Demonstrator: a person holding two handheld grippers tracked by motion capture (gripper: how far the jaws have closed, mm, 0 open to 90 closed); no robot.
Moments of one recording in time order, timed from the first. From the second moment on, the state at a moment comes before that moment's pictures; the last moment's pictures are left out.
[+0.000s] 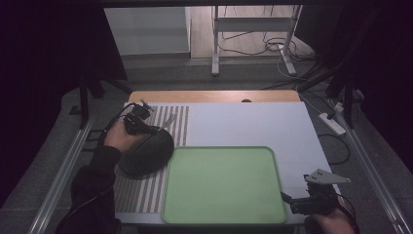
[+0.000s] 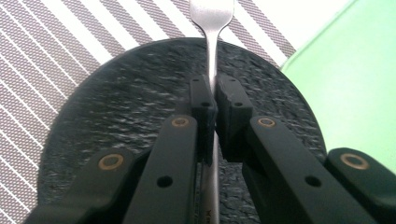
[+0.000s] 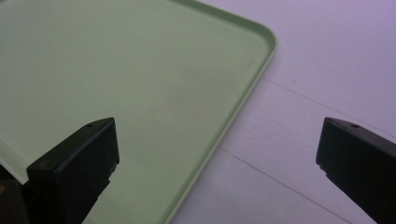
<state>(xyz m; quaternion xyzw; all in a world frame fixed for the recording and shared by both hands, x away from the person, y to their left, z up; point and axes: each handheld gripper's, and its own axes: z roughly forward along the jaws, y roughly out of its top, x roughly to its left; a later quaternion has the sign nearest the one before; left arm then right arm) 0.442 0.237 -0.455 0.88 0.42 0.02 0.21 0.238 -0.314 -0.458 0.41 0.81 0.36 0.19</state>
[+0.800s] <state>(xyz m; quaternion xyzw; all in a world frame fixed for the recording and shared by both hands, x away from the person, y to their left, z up) 0.381 0.187 -0.461 0.89 0.39 0.00 0.21 0.238 -0.315 -0.458 0.41 0.81 0.36 0.19</state>
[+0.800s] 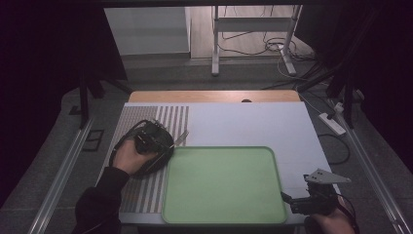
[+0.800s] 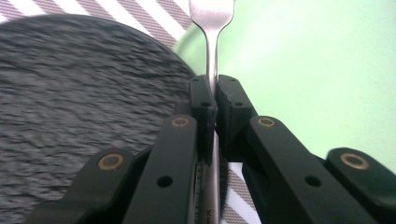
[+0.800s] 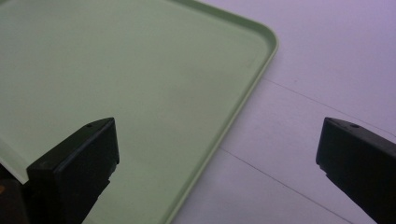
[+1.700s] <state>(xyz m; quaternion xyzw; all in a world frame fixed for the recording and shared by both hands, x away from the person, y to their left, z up) 0.326 0.130 -0.478 0.89 0.41 -0.03 0.20 0.237 -0.314 -0.458 0.41 0.82 0.36 0.19</state>
